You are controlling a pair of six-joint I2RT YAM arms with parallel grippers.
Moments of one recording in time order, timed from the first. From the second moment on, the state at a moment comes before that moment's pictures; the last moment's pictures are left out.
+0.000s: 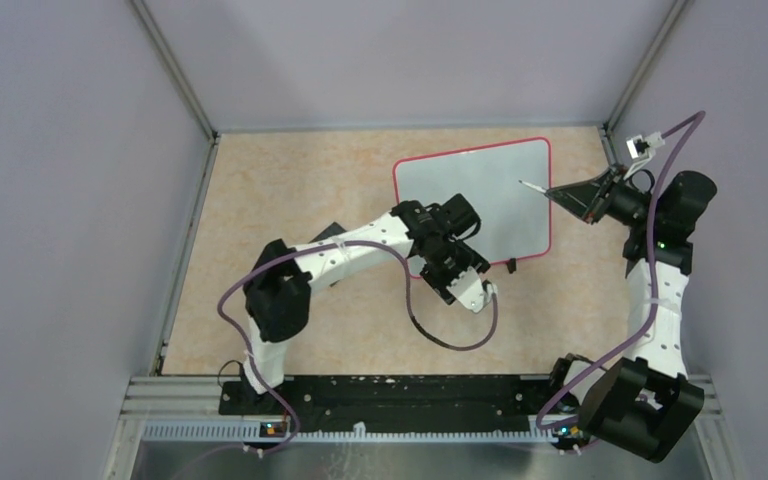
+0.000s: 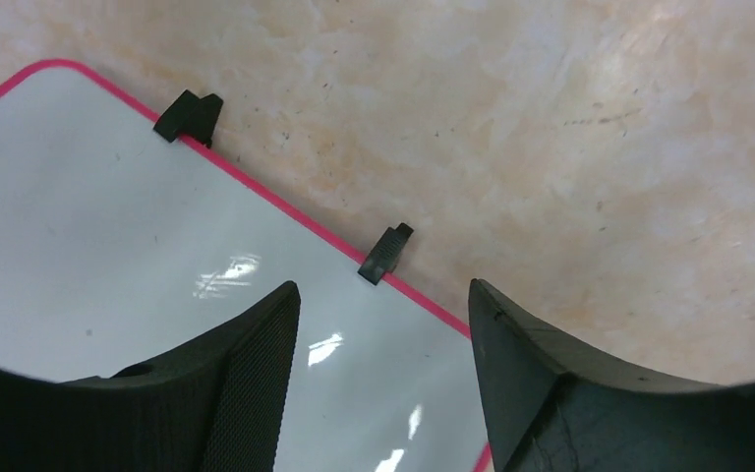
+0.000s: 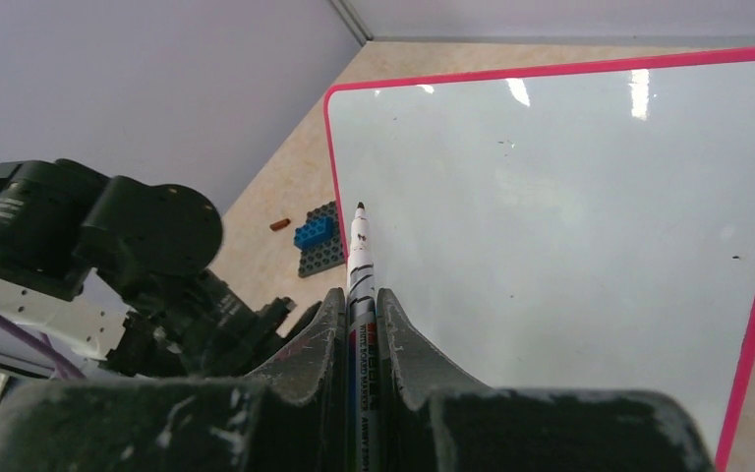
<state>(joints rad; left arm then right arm) -1.00 1.89 1.66 -0.88 0.41 1.35 -0.43 1.06 0.90 0.06 -1.28 0.45</state>
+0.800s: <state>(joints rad) -0.99 2.23 1.82 -0.99 0.22 1.87 -0.44 1.06 0.89 0.06 -1.30 0.45</state>
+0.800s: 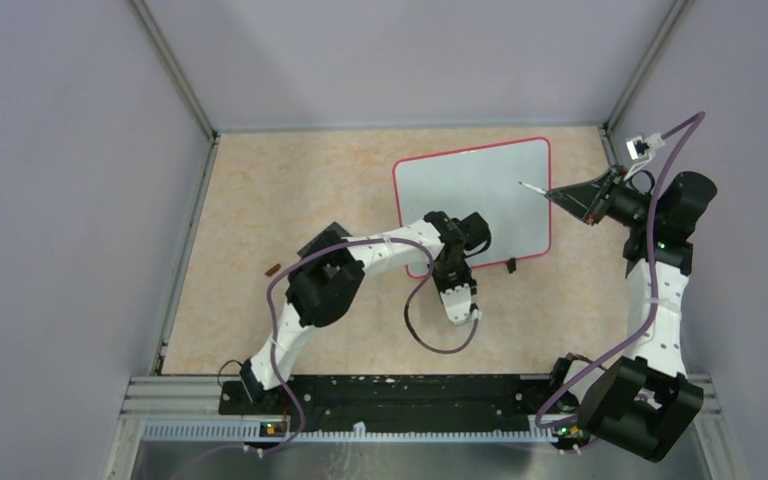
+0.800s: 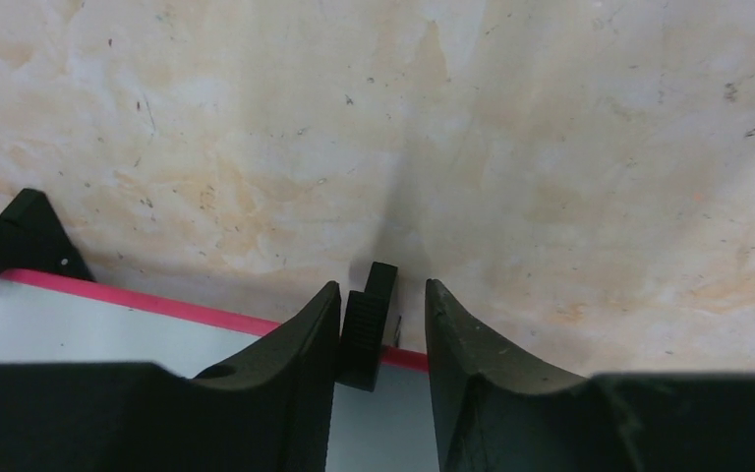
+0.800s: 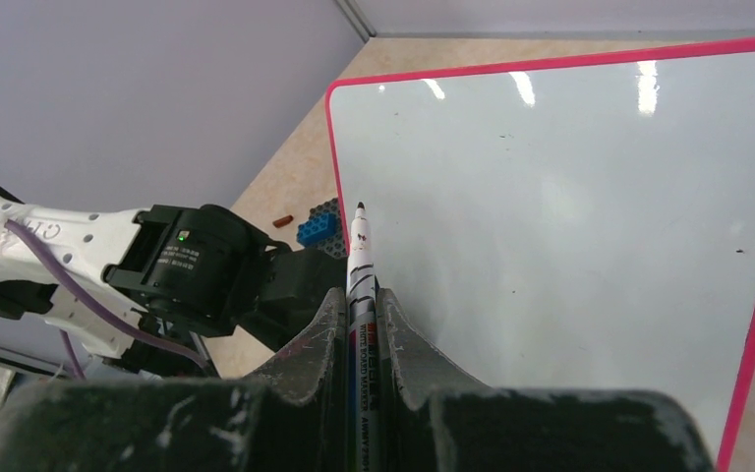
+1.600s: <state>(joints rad) -1.05 2.23 1.80 -0.99 0.08 1.79 -0.44 1.06 0.87 0.05 -1.31 0.45</state>
